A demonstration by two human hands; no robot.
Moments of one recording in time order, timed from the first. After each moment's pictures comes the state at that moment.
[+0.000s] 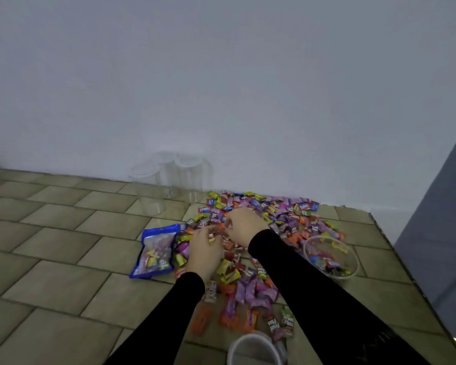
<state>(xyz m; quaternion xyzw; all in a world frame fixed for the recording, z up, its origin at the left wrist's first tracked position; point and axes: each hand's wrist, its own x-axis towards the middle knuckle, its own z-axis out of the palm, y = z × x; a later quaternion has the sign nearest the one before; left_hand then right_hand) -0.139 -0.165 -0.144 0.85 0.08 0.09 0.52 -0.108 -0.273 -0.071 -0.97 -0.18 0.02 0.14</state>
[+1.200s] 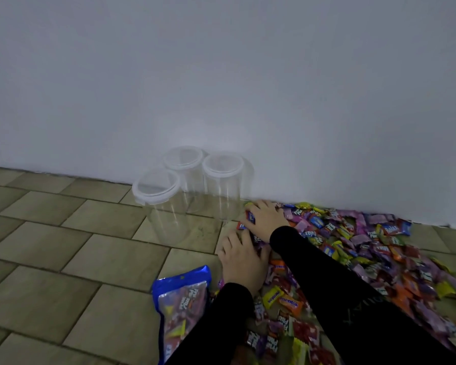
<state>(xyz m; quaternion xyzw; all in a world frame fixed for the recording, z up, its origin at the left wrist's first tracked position) 0.027 -0.097 -0.204 0.98 0.08 0.10 0.17 0.130 -0.172 -0.186 -0.98 -0.15 0.02 0.10</state>
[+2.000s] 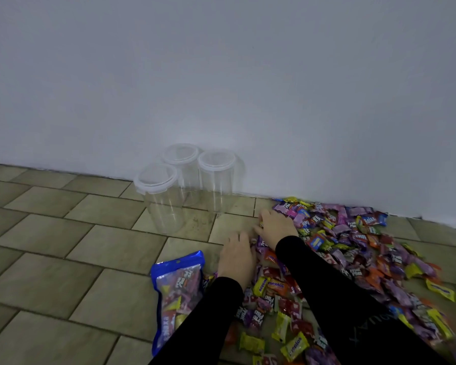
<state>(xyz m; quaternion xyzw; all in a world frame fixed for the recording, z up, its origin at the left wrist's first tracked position) 0.004 -0.096 -0.201 0.98 -0.01 0.03 0.20 0.079 -0.205 -0.181 -0.99 -0.10 0.00 0.08</state>
